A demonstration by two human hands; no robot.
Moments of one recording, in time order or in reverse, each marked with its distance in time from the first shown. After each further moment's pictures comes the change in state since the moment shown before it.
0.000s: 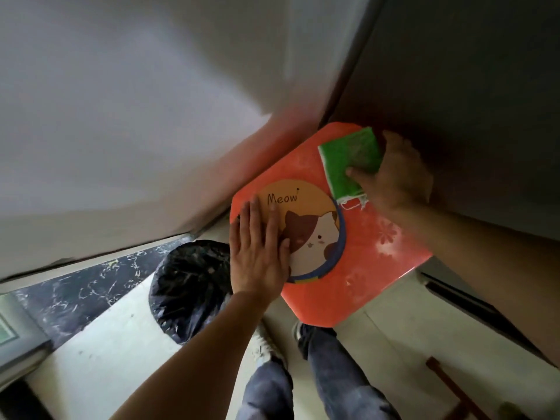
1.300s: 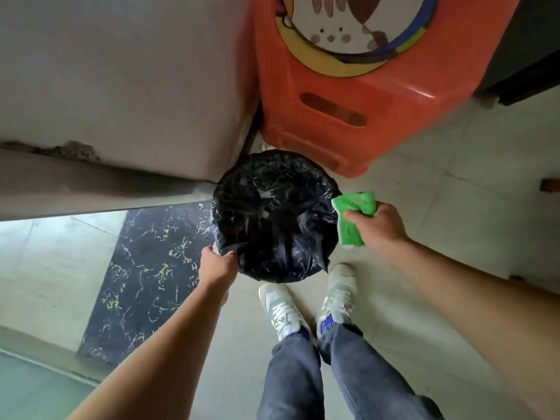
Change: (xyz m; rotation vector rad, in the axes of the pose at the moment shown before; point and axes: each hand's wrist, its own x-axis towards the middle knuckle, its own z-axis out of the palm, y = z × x) left_hand -0.120 -0.302 0.078 -0.502 -0.455 -0.708; right_hand -0.309 -0.056 0.316 0.771 -0.143 0.763
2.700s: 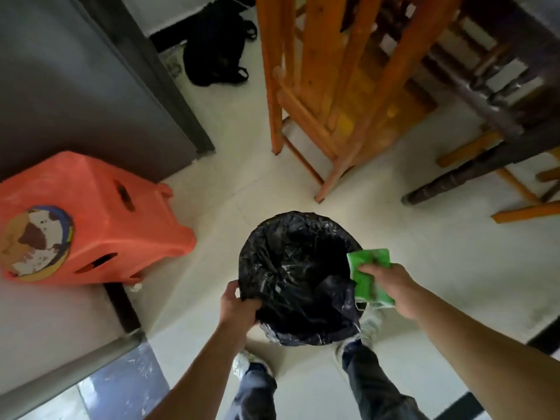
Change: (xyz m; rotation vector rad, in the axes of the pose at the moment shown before) left_hand -0.434 -0.031 0.162 0.436 -0.584 0.432; right_hand -0.310 0.387 -0.260 1.090 0.236 0.670
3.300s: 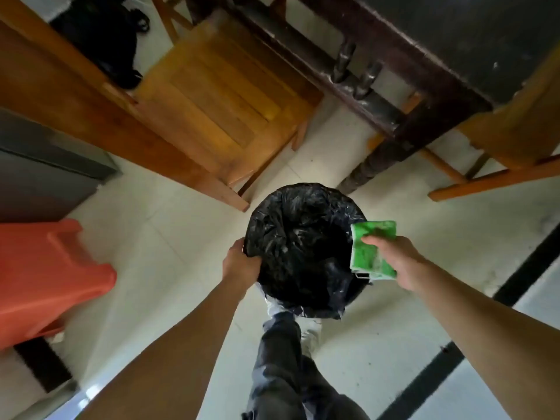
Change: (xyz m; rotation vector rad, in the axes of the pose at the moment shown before) left_hand 0.044 0.066 0.335 0.556 -0.101 0.184; right_hand 0.160 -0.028 -0.269 0.201 0.081 0.048
